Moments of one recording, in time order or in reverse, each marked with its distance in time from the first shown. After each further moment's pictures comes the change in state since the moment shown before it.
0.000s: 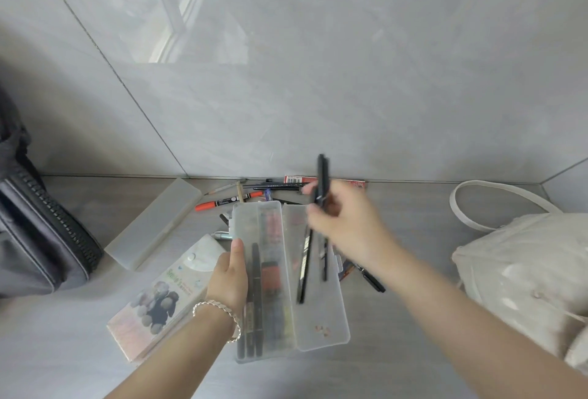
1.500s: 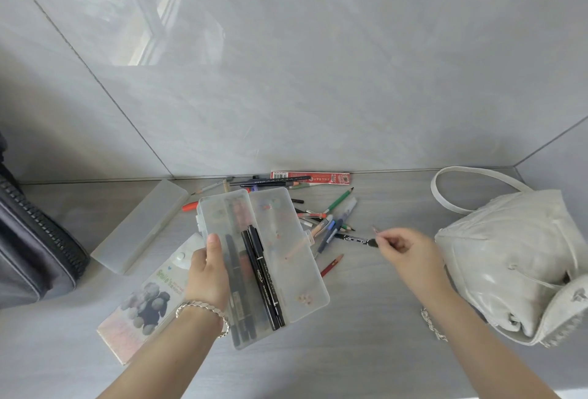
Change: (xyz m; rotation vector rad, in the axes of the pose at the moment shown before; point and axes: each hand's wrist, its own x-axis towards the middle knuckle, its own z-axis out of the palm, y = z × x) left_hand -0.017 0.005 -0.008 -0.136 0.124 0.043; right_hand -0.057 0.126 -0.059 -0.262 0.428 0.193
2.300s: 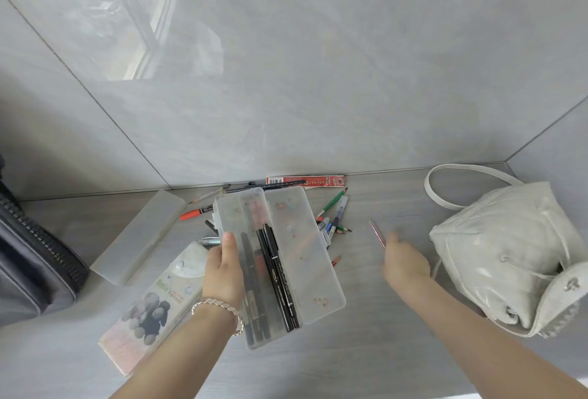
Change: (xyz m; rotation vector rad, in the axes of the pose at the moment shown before) left_hand -0.016 0.018 0.014 0.026 -0.115 0.014; right_hand 0.017 0.022 0.019 -0.859 -0.298 0.249
